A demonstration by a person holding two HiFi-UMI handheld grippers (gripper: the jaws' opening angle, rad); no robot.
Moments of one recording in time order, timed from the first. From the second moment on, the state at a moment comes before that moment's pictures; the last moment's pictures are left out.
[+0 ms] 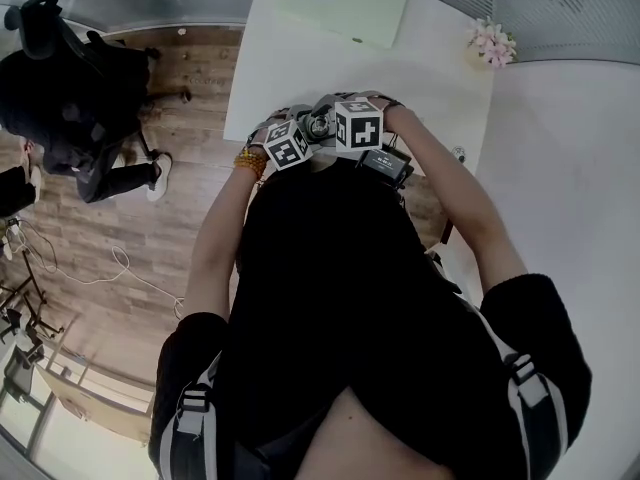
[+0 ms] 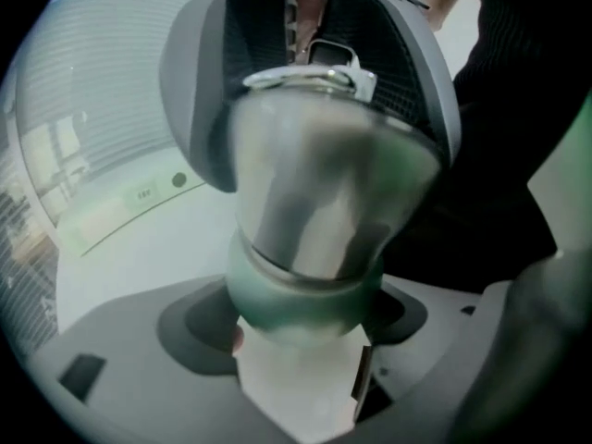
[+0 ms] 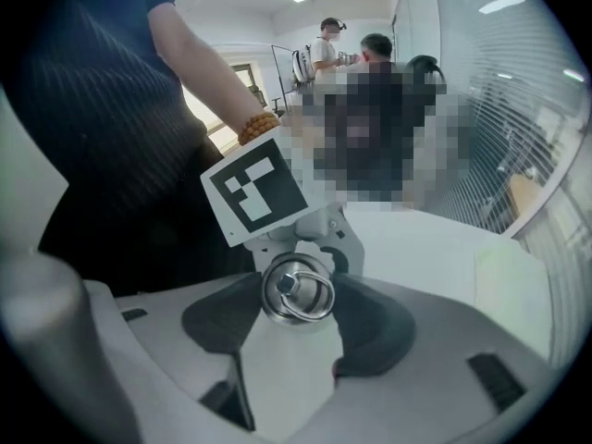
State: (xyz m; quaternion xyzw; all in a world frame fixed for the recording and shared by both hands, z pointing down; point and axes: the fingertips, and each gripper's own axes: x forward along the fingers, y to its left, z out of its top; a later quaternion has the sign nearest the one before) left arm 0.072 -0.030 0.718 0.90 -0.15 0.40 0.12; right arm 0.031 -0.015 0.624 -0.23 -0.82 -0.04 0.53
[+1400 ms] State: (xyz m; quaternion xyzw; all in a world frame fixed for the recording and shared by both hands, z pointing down) left arm 0.095 -0.104 0.720 0.90 -0.25 0.32 0.13; right arm 0.152 -0.122 0.583 0.27 -0.91 0.15 0.26
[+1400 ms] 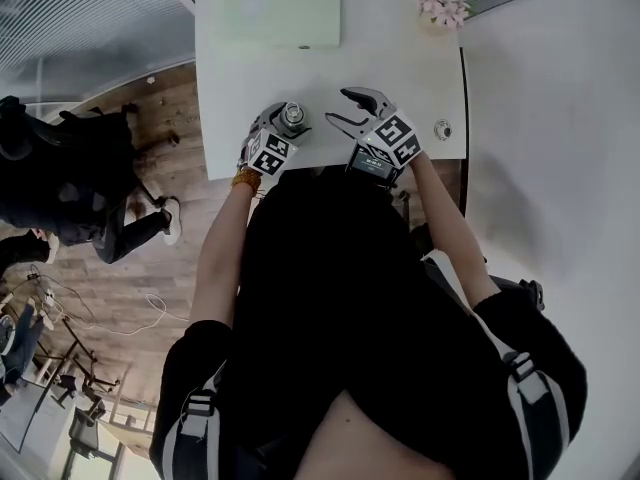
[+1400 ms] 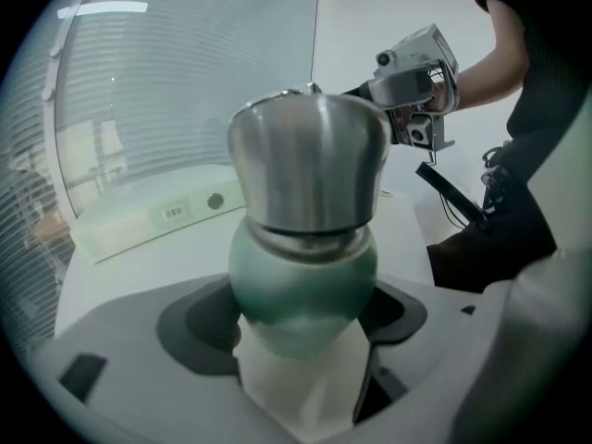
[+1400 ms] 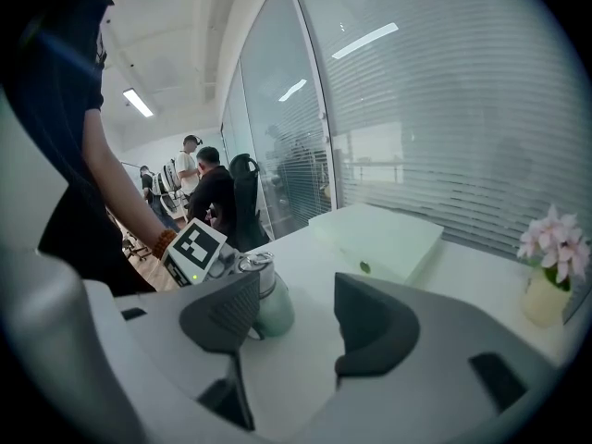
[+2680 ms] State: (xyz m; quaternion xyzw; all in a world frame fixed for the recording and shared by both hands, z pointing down) left arm -0.009 -0.171 0.364 0.83 -0.55 -0.04 0.00; right arm 0.085 -0.165 0.387 0.37 -0.93 -0.02 0.07
